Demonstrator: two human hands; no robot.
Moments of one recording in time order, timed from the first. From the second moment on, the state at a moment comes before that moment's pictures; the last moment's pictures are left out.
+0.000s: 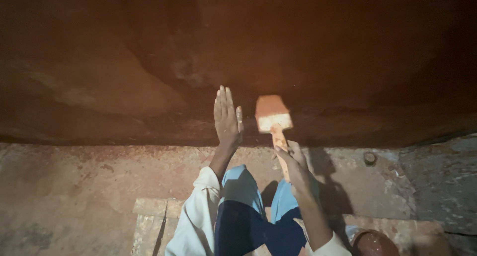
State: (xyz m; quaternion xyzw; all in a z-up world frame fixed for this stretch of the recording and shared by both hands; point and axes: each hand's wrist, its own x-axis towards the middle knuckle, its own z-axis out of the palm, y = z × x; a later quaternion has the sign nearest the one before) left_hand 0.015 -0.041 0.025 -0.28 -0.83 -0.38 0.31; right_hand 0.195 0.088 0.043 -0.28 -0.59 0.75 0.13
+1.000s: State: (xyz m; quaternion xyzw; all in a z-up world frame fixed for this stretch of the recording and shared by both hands) left_hand 0.008 -0.026 0.037 -0.32 -0.81 -0.38 0.31; right_hand 0.182 0.085 0.015 -0.30 -0.44 0.82 0.21
